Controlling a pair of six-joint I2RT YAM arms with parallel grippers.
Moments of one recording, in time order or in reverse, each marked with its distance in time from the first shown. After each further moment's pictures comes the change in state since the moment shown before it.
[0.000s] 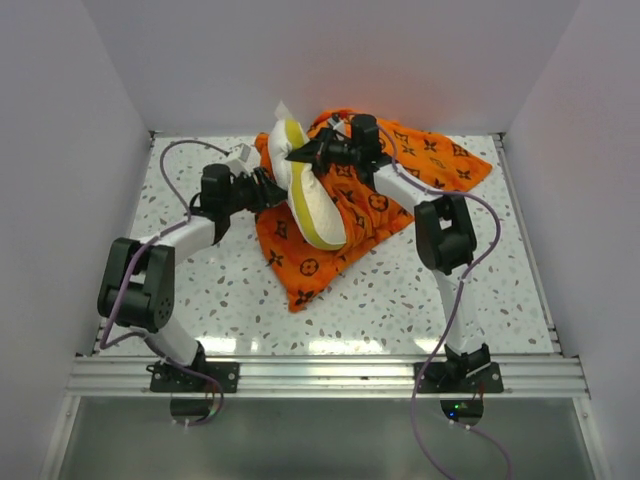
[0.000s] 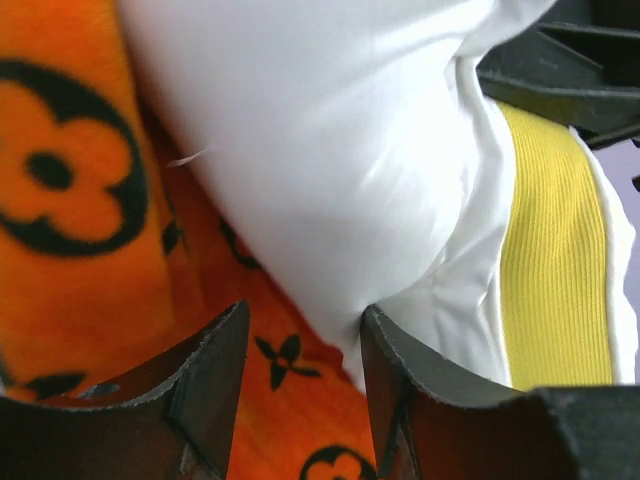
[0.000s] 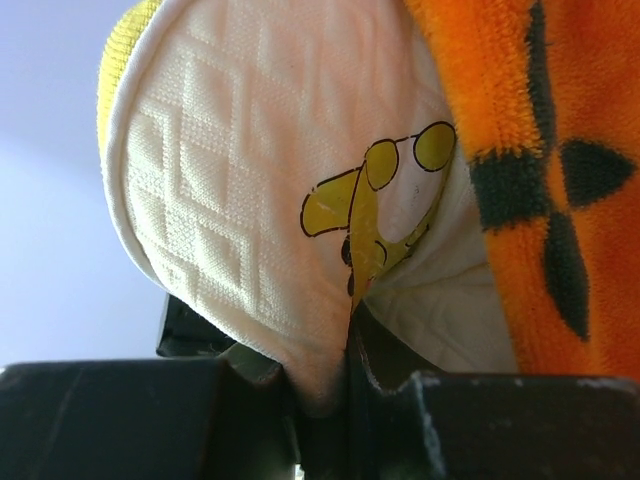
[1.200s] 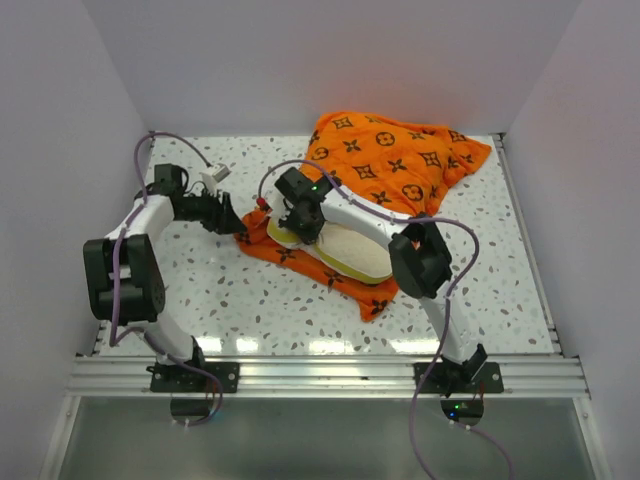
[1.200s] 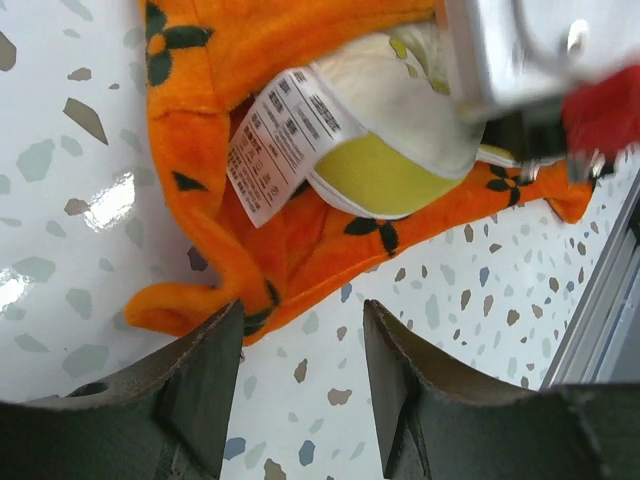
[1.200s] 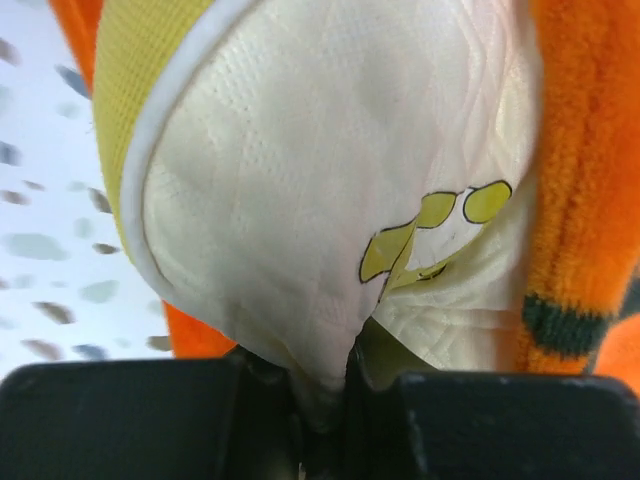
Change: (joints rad) left arm 0.360 0.021 0.197 -0.938 0.477 0.994; right arm 0.380 -0.060 0.062 -1.114 0.855 -1.682
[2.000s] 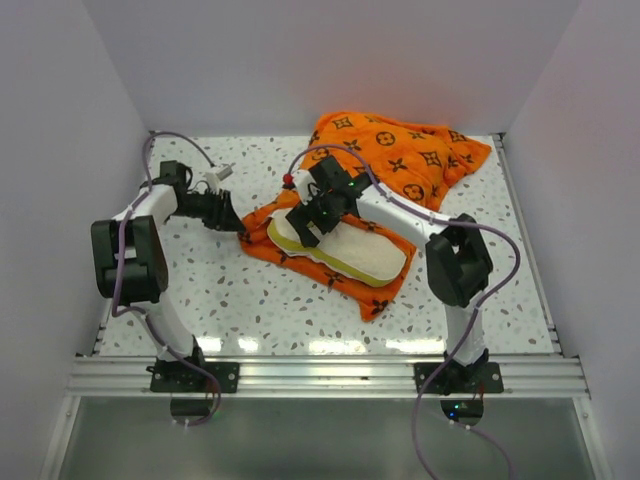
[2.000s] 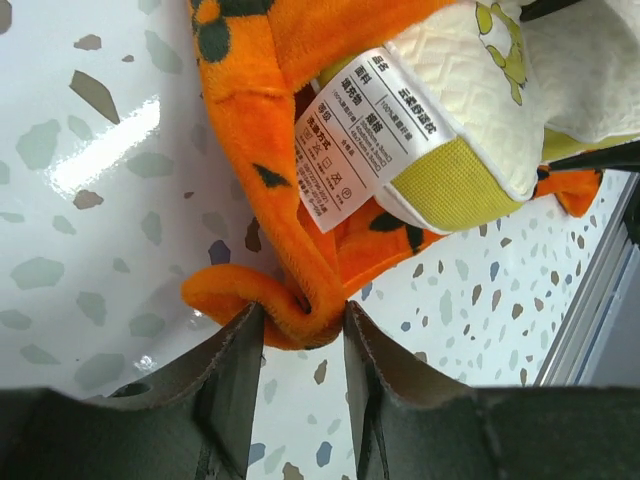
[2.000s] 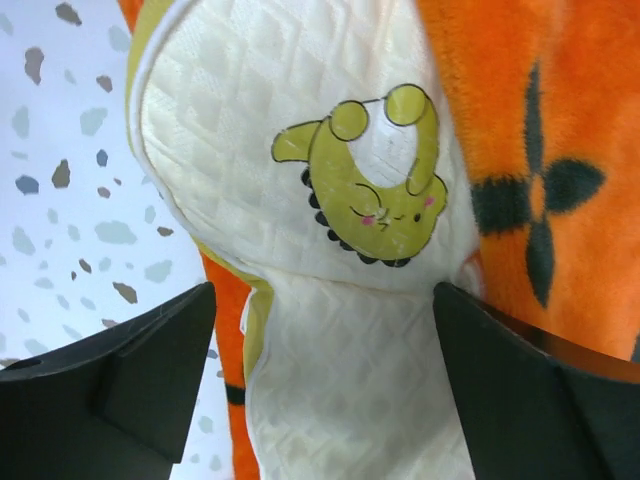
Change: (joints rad) left arm -0.003 0.133 0.102 -0.098 -0.014 0.048; right arm -0.124 -0.238 -0.271 0.203 -0.257 0.153
